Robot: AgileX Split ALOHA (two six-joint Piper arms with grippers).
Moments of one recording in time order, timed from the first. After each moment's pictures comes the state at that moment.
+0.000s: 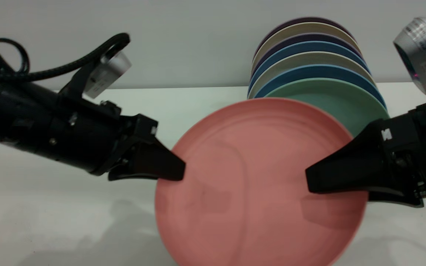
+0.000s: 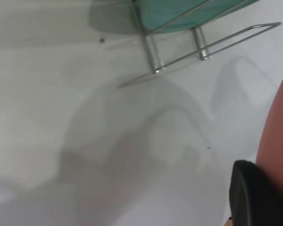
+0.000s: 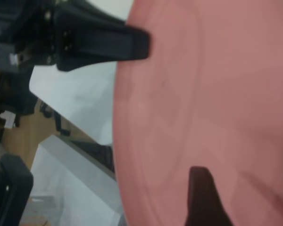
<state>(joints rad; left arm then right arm) -0.35 1.82 -0.65 -1.75 0.52 1.56 0.20 1.60 -0.39 1.77 0.79 -1.64</state>
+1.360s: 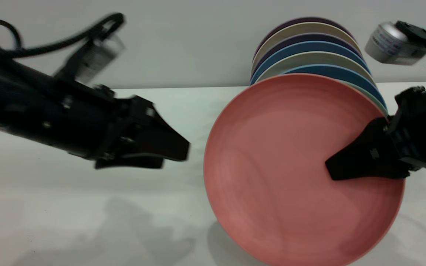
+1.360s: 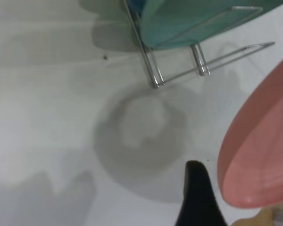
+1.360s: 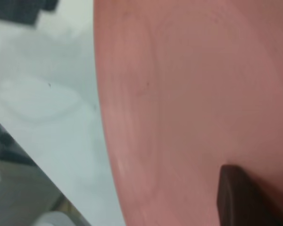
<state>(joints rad) -0.31 1.76 -0.64 -1.72 0.50 1.51 0.22 1.61 -0.53 1.59 0.51 -1.79</state>
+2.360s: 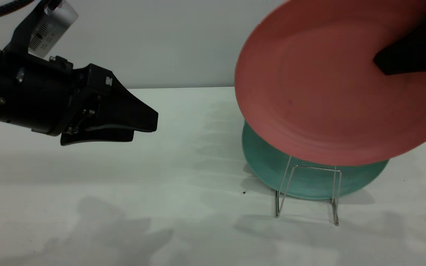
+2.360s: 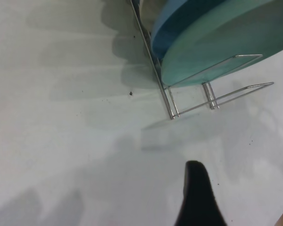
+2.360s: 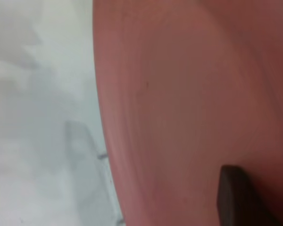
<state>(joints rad) -0.22 1.65 -0.61 -1.72 0.50 1.52 0.22 1.25 -0.65 1.07 0.37 -1.85</state>
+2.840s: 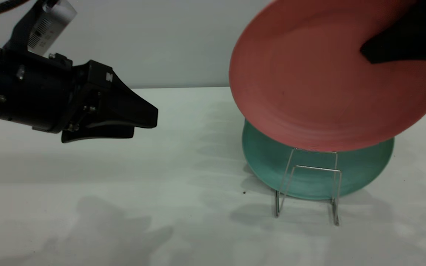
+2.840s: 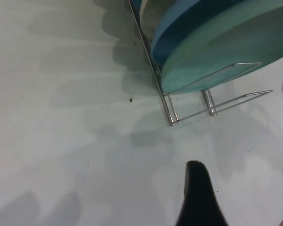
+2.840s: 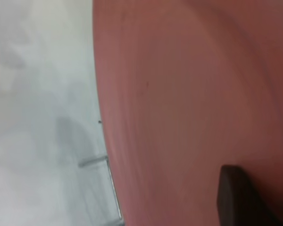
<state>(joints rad) -0.22 1.65 -0.61 -1.75 0.50 1.54 0.22 1.35 -0.71 1.12 0.35 -1.95</state>
